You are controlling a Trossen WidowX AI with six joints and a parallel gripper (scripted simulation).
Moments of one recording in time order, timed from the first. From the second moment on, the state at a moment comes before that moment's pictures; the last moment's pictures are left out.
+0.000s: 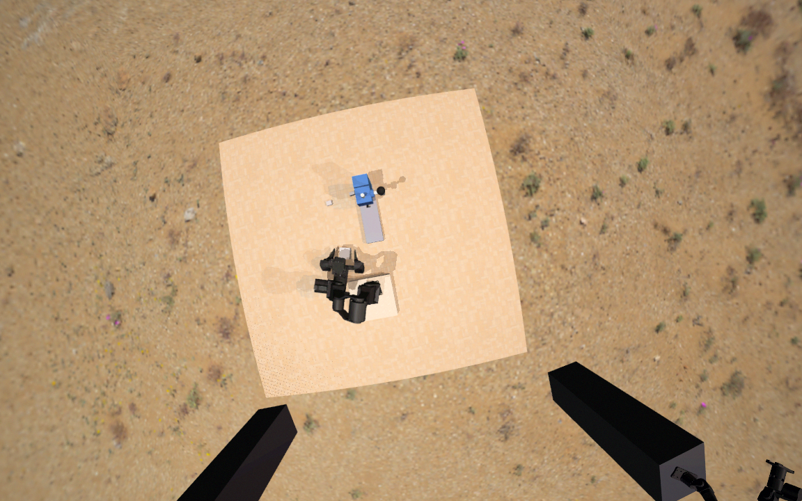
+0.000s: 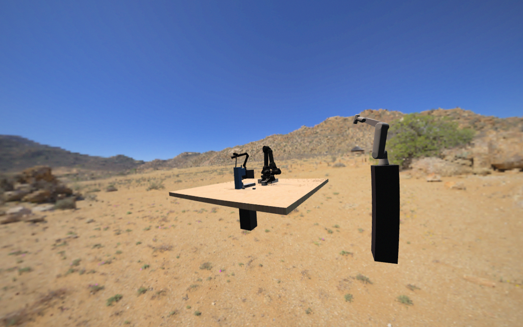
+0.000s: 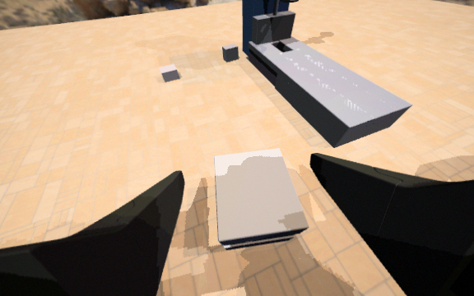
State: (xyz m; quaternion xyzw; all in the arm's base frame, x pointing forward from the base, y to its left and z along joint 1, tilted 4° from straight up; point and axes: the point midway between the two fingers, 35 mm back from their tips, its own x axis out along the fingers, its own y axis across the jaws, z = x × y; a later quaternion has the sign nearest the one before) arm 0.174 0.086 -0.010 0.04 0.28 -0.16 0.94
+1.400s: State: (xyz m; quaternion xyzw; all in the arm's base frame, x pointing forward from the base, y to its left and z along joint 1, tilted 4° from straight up) arm 0.179 0.085 0.052 0.09 0.65 -0.14 0.74
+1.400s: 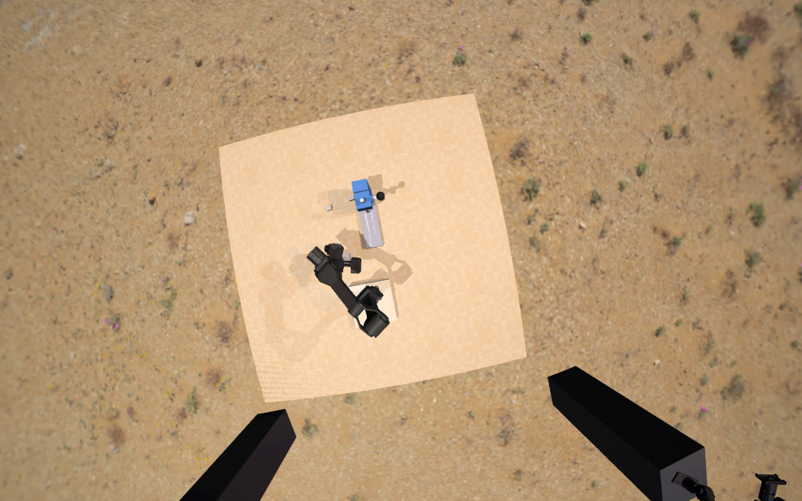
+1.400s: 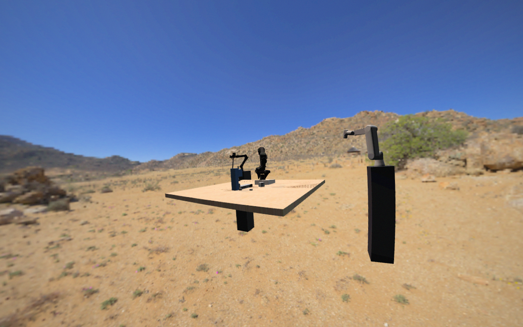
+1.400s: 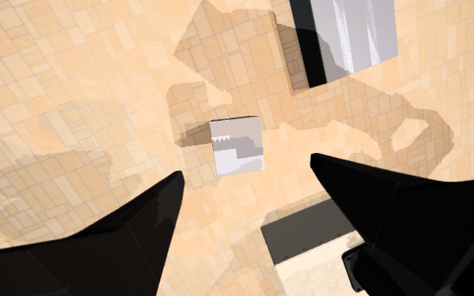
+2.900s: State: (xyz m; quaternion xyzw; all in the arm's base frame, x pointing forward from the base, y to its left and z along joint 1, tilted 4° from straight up) arm 0.192 0.081 -0.003 0.12 0.71 -0.12 0.68
